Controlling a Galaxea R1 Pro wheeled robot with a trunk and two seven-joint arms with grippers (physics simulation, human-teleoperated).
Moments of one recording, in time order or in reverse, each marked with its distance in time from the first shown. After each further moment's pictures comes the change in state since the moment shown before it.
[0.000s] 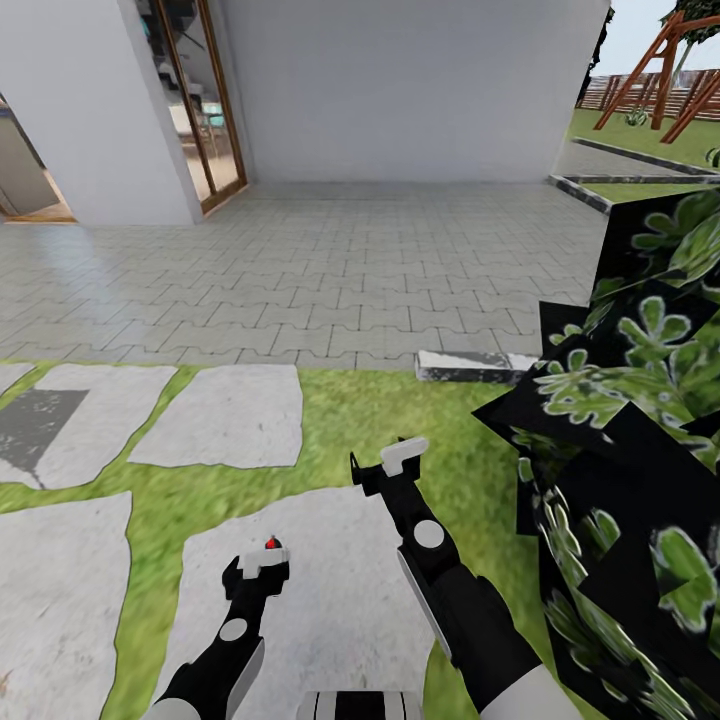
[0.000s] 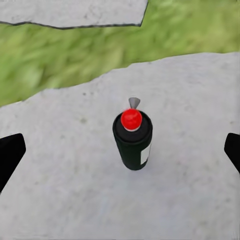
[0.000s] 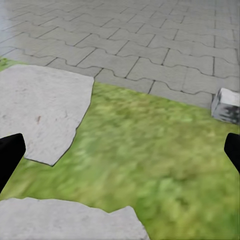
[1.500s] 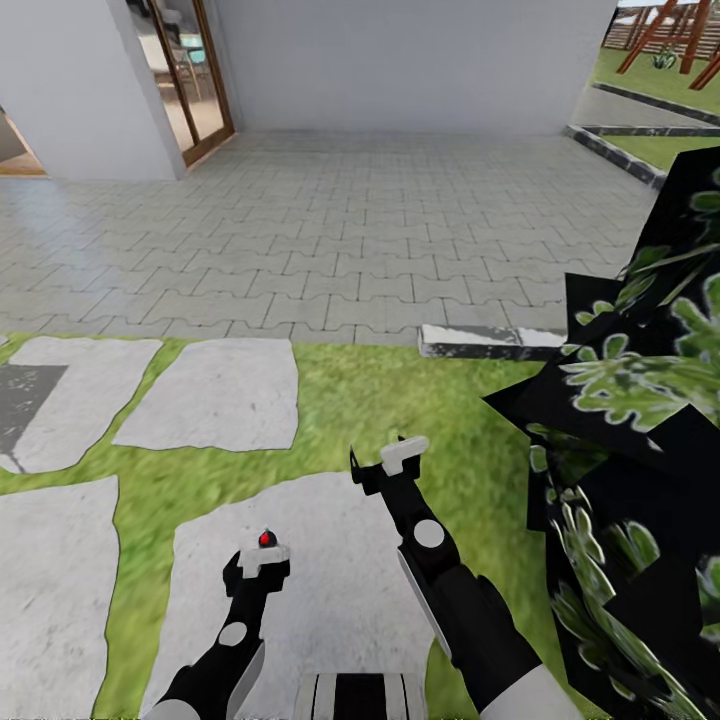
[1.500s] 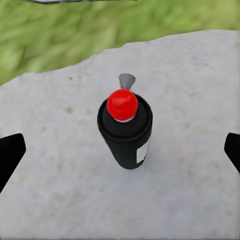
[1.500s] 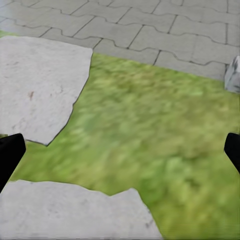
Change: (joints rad) left arm 0.000 0.000 -0.004 0.015 0.000 -0.083 -0.002; right arm 0.000 0.000 0.001 -0.004 0.000 -0.001 0.000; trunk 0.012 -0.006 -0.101
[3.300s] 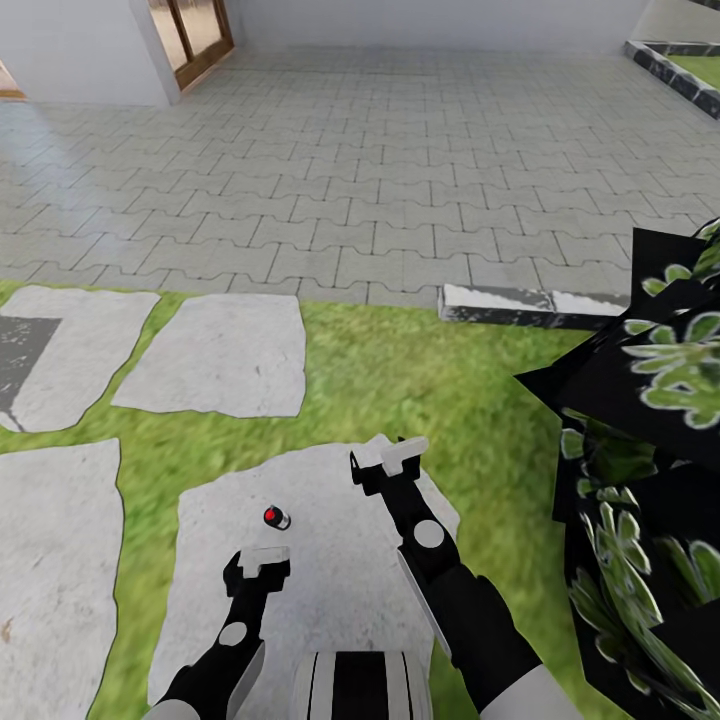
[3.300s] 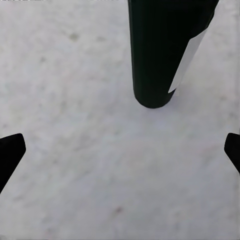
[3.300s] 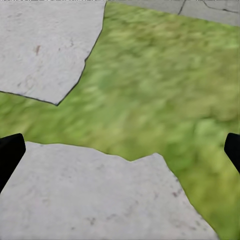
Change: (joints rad) left arm 0.000 0.000 0.001 0.000 -0.002 0.000 -0.003; right arm 0.000 0.000 -0.001 0.003 0.000 0.000 0.000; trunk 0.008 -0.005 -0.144
